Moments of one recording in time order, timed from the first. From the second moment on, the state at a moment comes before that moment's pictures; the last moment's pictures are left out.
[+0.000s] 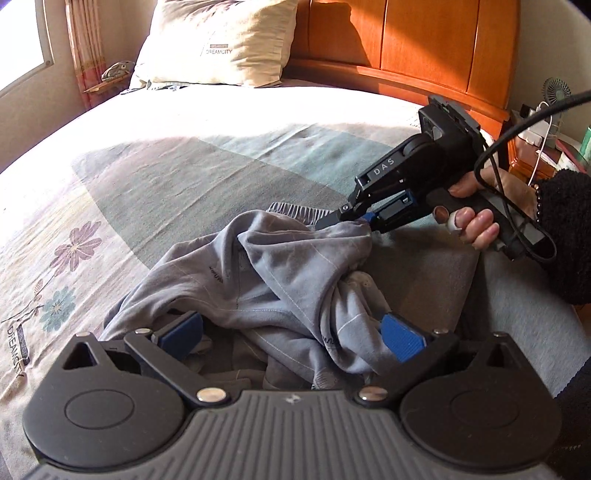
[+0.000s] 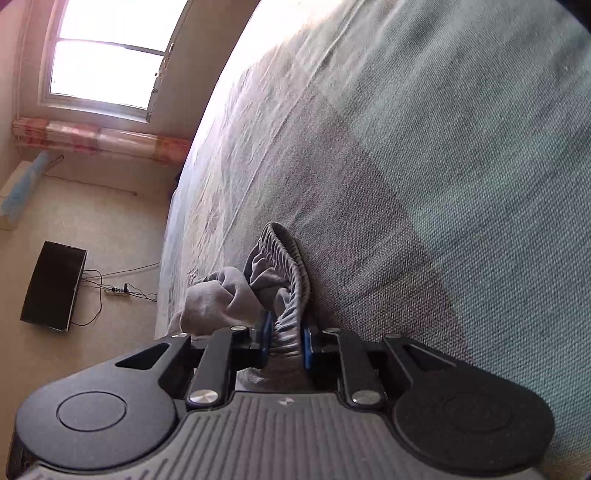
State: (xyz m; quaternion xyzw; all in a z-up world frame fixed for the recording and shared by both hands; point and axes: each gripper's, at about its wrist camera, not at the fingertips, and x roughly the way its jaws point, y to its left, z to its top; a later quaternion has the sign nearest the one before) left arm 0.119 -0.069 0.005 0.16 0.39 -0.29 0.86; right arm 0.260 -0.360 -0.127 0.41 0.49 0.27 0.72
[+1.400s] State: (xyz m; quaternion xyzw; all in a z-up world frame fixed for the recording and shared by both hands) left arm 0.133 -0.071 -0.021 0.07 0.42 -0.29 0.86; right arm 0.359 -0.426 -0.133 0.36 0.50 0.35 0.70
